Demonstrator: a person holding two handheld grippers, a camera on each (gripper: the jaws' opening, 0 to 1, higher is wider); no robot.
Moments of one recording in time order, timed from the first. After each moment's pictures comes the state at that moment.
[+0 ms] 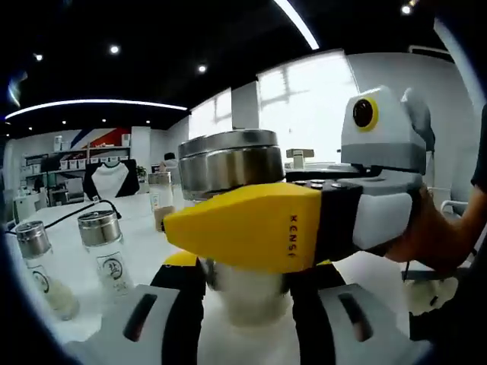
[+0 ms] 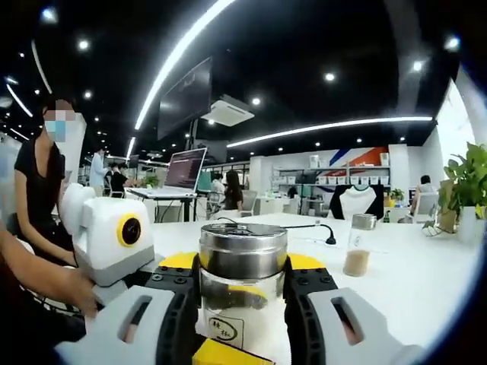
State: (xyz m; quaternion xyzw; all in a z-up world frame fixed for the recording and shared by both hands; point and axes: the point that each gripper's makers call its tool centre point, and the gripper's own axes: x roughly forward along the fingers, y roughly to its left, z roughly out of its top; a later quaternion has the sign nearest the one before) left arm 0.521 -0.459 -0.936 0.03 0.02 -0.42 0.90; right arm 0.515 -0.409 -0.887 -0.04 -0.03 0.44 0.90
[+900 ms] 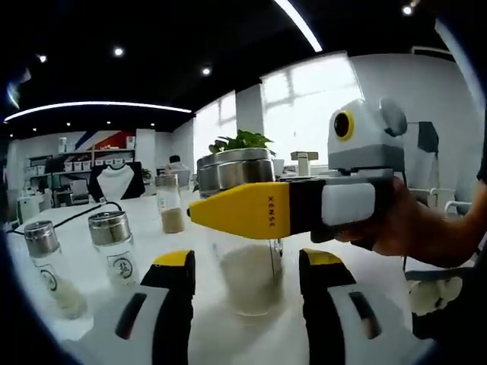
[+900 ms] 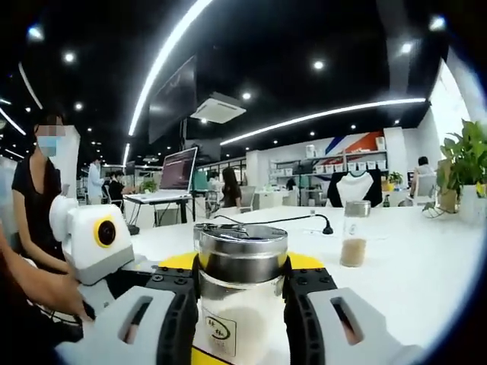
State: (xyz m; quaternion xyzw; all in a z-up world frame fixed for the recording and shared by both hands) left arm 0.523 -0.446 -0.929 0.03 0.00 -0.40 0.92; right arm 0.544 -0.421 -0.882 0.00 -0.01 0.42 0.91
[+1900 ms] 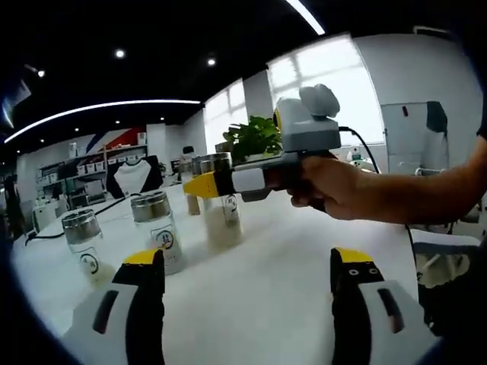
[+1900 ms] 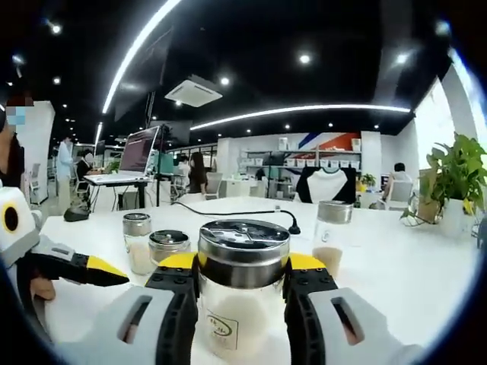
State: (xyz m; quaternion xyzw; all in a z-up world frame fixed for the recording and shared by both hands) left arm 0.514 -0.403 -0.950 0.08 0.03 -0.36 0.93; right arm 0.628 -0.422 -0.902 -0.05 0.02 0.33 0.94
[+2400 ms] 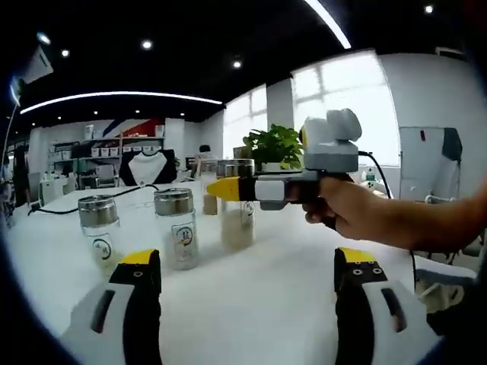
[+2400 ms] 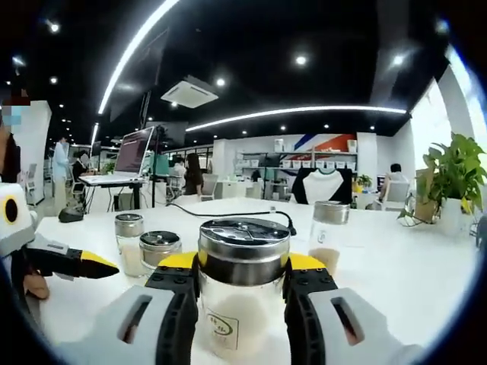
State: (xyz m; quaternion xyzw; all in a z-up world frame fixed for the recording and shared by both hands) left arm 0.522 -0.384 -0.939 -0.01 0.03 -0.33 0.94; right arm 0.637 -0.424 -0.902 -0.04 0.01 0.32 0.95
